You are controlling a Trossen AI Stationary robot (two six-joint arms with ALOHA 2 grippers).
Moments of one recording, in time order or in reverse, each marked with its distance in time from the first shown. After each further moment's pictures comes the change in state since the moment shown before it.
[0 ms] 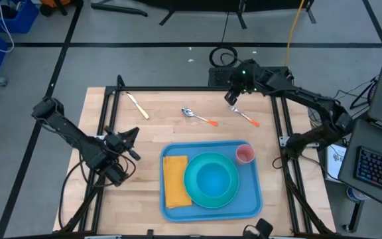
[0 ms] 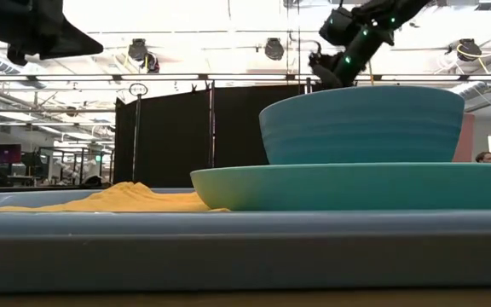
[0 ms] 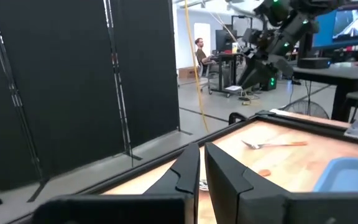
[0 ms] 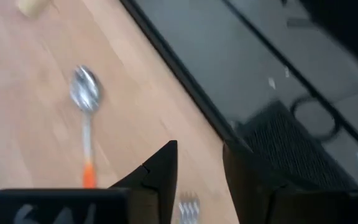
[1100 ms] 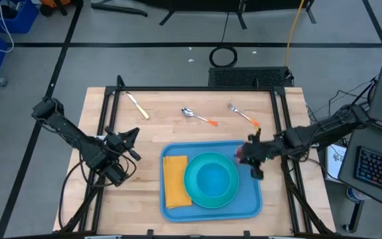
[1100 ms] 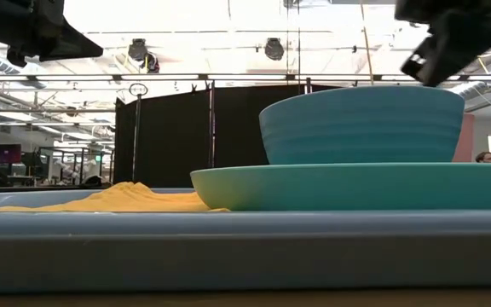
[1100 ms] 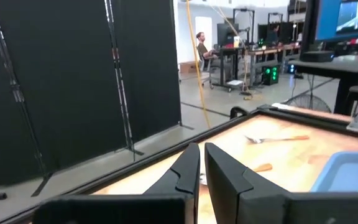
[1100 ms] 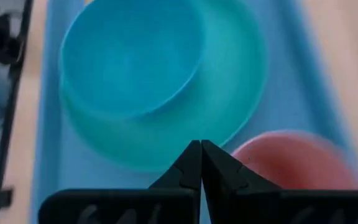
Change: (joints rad) left arm 0.003 0.000 0.000 0.009 0.023 0.017; right arm 1.028 -0.417 -0.419 -0.142 0.075 0.586
